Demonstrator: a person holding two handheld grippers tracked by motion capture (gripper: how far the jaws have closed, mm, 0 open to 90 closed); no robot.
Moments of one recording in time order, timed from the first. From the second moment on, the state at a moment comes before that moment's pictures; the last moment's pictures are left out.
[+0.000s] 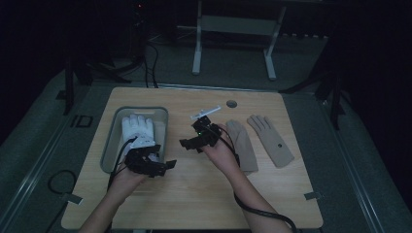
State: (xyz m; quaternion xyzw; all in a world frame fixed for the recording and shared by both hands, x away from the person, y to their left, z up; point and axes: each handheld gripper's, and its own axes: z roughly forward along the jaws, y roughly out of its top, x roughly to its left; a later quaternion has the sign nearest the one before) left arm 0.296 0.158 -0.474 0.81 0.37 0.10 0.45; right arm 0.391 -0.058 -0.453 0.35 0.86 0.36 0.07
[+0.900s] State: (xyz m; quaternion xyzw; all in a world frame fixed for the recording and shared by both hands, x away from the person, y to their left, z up) left arm 0.270 0.079 -0.537 0.87 0.23 -0.01 0.44; right arm 0.375 -0.147 -0.482 0.37 0.84 0.37 0.09
